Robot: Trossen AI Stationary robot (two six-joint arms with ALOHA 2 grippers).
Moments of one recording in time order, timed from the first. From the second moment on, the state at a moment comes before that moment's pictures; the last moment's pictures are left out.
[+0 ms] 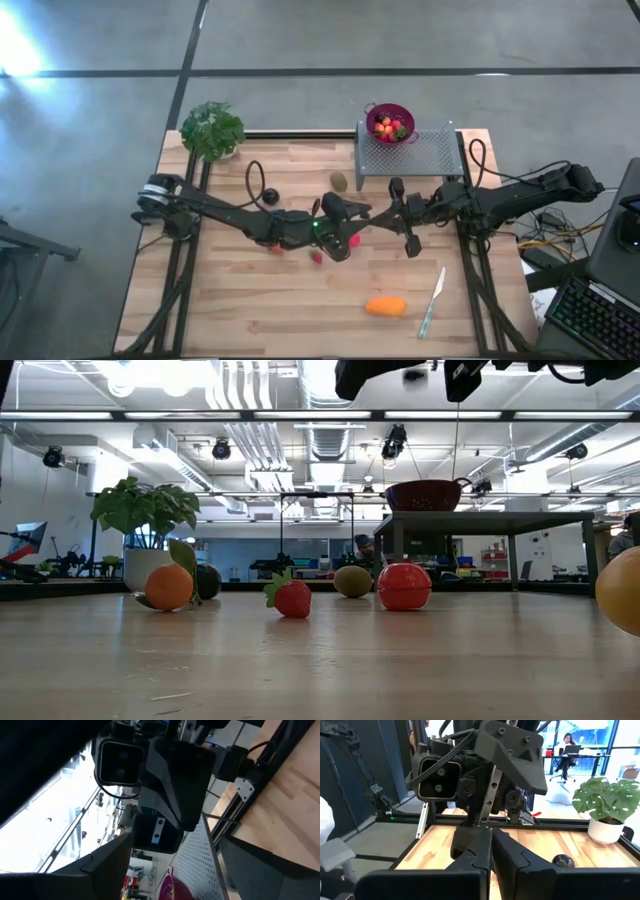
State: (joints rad) left arm -0.23 1.75 1.27 0.52 -0.54 1.28; right arm 0.16 0.97 0.56 0.39 -0.02 0.07
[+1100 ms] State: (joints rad) left arm -0.11 1.73 1.09 0.18 -0.37 0.29; right arm 0.13 0.78 0.60 -0.89 0.58 0.94
